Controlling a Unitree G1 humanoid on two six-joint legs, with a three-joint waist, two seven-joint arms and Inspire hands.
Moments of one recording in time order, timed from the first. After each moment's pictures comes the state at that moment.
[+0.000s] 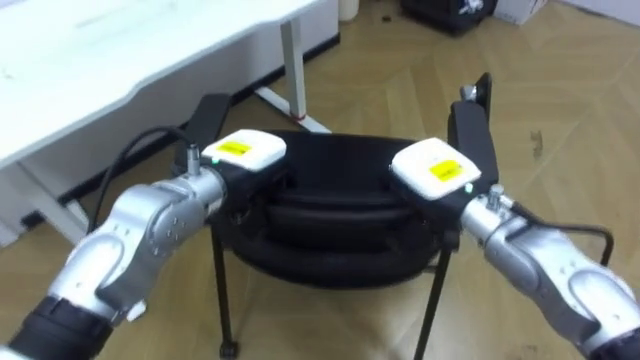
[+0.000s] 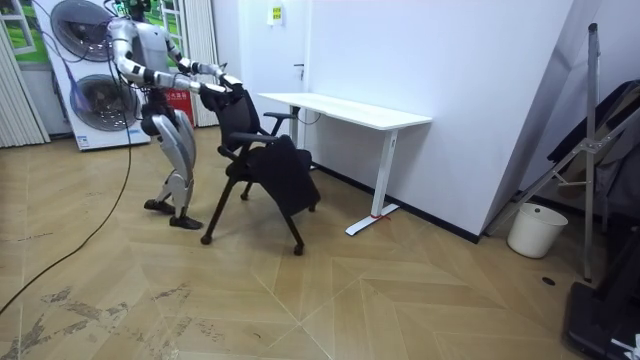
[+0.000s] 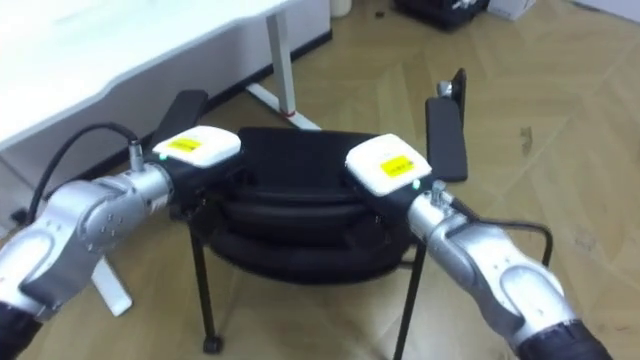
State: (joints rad) left arm -0.33 0.53 -0.39 0.11 0.80 -0.07 -0.47; right arm -0.22 -0.58 0.41 0.23 -0.96 -0.22 0.07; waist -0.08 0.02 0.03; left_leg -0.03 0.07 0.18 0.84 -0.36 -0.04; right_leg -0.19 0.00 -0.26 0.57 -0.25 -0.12
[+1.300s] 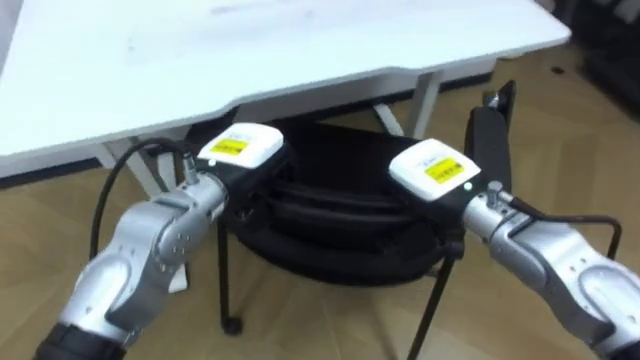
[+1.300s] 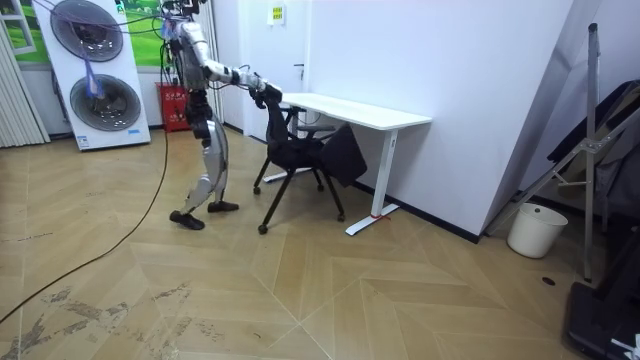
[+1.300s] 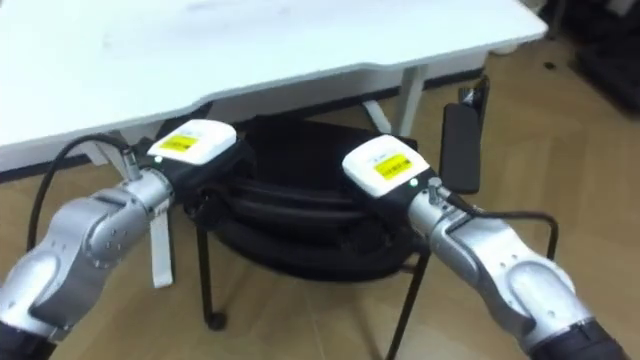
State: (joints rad) left arm -0.22 0.44 -0.29 0.05 0.90 0.00 -0.40; right arm -0.29 -0.55 0.46 0.25 -1.00 -0.20 0.15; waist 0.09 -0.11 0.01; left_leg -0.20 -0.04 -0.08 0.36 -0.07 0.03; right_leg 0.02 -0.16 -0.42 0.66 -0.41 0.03
